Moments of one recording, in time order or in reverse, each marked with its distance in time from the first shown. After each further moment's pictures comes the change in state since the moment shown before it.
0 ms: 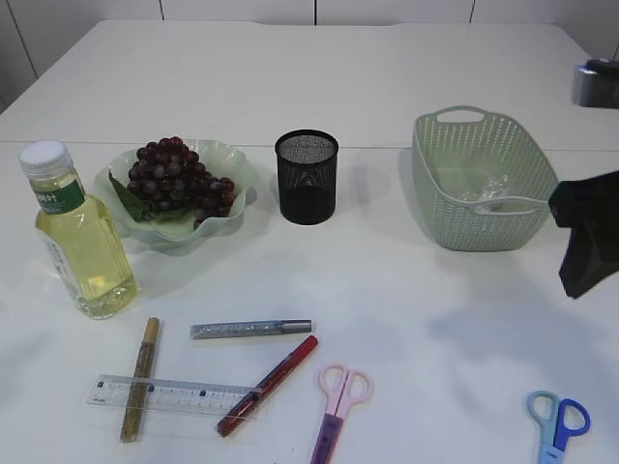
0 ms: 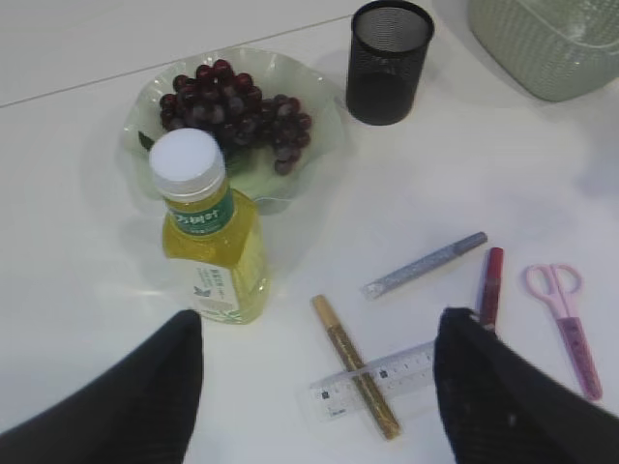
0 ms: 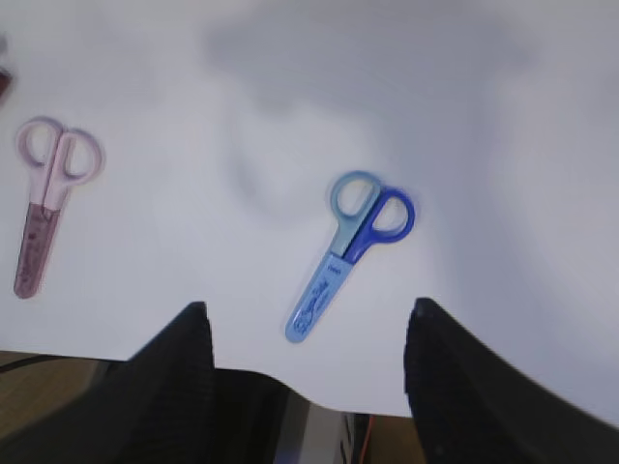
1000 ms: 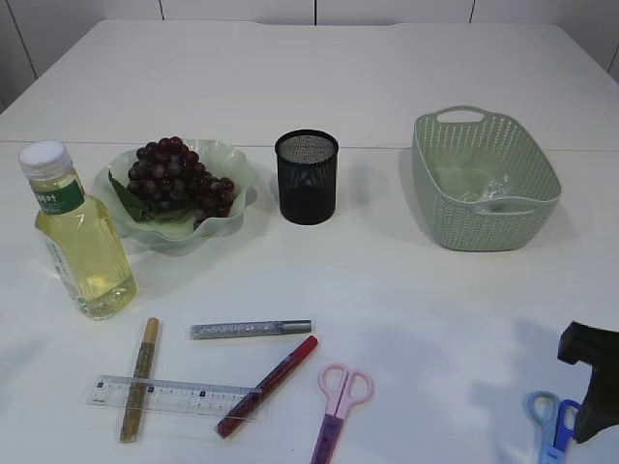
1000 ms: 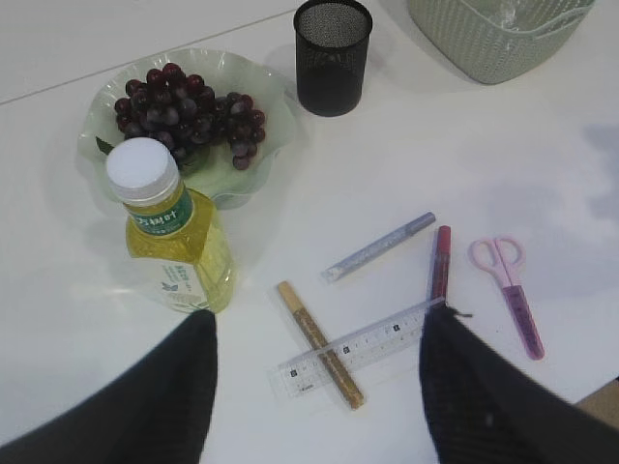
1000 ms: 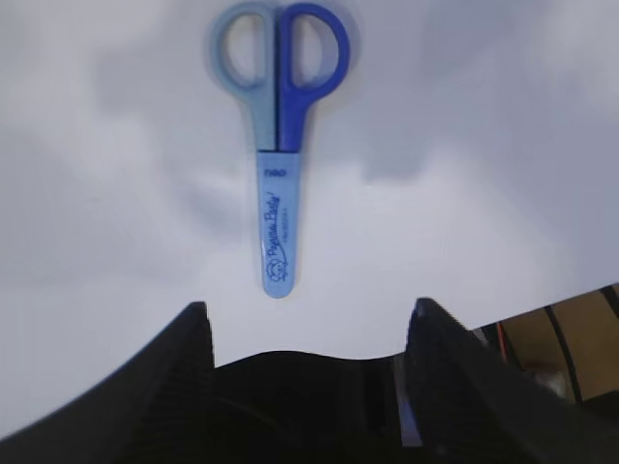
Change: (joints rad) left arm -0.066 -0.001 -0.117 -0.011 0.148 0.000; right arm 0.000 -0.104 0.450 0.071 -0.258 0.457
